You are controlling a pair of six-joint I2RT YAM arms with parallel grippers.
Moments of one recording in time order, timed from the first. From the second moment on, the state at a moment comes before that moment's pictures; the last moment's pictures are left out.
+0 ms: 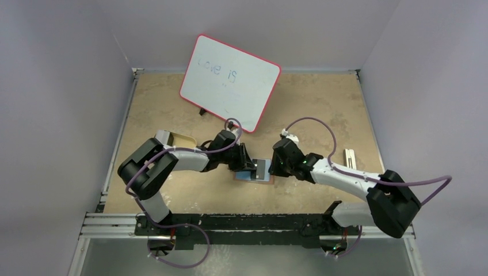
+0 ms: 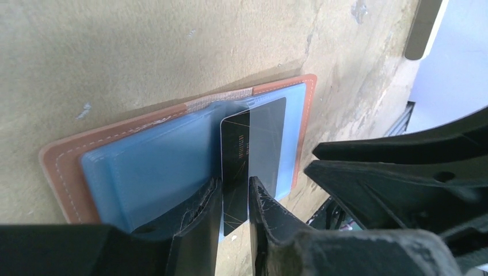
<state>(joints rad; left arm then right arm) -0.73 1.72 0.71 0.26 0.37 -0.95 0.77 1.29 0.62 -0.32 0.16 0.84</state>
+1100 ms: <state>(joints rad) -0.80 1.71 0.78 0.14 0.23 -0.90 0.72 1.34 0.56 -0.20 0.12 0.83</state>
